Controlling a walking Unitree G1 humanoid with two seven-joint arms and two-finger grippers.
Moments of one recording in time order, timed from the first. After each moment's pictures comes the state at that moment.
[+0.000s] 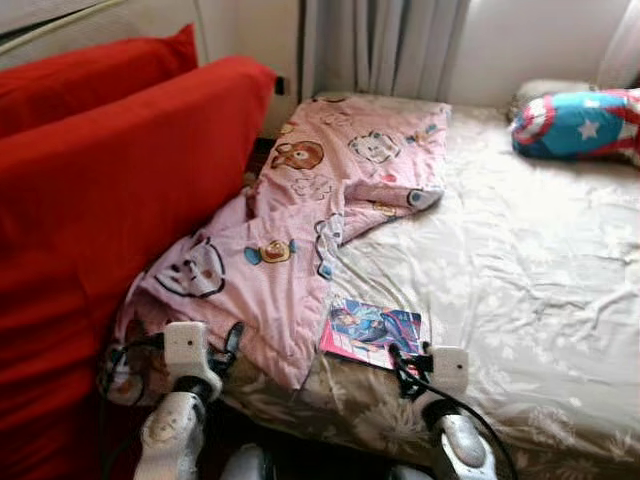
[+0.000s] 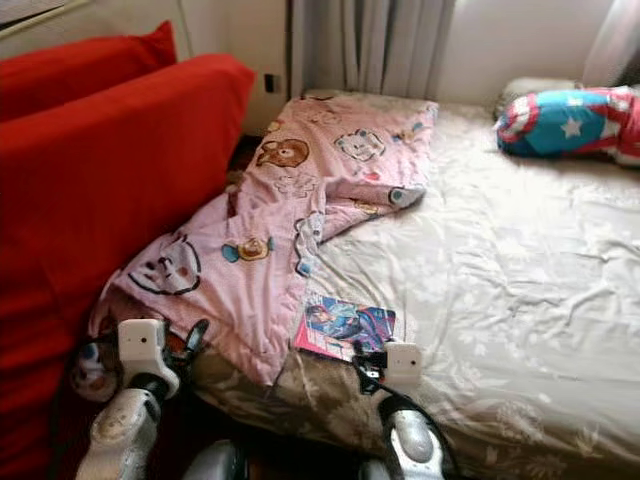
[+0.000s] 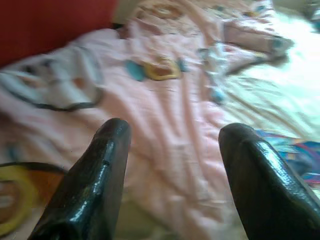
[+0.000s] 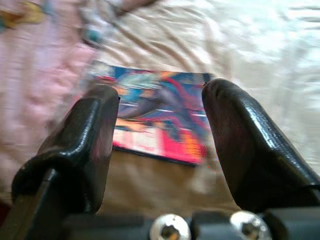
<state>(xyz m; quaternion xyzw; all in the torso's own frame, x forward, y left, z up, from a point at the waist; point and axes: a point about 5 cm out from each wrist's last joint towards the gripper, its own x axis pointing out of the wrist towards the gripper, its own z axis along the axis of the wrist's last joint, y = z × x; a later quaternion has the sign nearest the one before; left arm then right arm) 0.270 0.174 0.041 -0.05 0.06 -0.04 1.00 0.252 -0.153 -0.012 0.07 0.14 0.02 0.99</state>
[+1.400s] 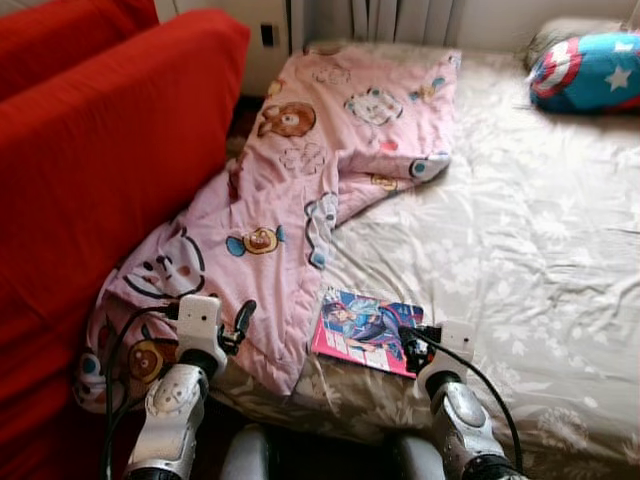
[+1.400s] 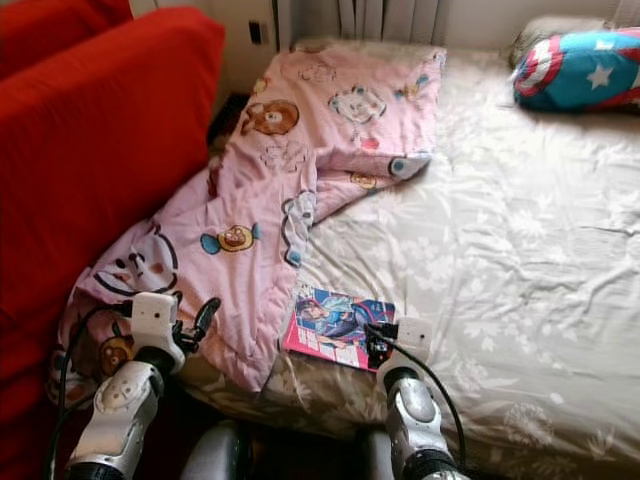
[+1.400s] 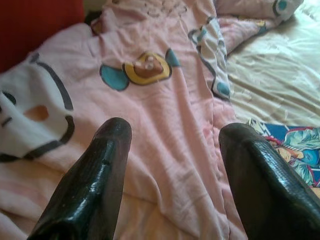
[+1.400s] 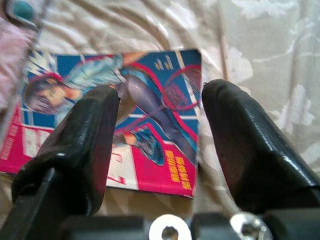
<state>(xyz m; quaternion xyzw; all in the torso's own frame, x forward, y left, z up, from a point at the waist) 0.290 0.183 0.070 0.02 0.02 -0.07 1.00 0.290 -0.149 0.000 0.11 0.17 -0.01 0.98</state>
